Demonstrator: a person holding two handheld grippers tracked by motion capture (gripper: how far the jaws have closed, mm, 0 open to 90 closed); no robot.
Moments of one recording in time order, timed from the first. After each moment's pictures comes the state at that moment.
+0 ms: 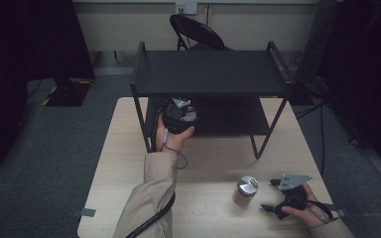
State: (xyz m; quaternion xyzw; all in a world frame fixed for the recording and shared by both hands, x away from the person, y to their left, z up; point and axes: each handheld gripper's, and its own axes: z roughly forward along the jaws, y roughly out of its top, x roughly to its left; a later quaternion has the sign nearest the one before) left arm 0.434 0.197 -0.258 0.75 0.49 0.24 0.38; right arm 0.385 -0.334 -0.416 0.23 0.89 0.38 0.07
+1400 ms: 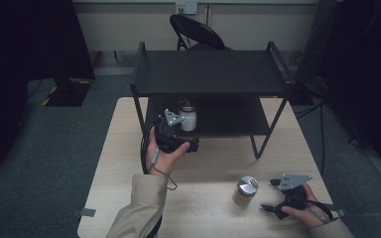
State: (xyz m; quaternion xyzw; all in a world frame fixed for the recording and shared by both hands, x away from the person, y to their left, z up) left arm 0.383 0.218 -0.259 0.76 0.47 0.22 0.39; right arm 0.386 -0.334 -0.415 0.23 0.89 0.38 0.07
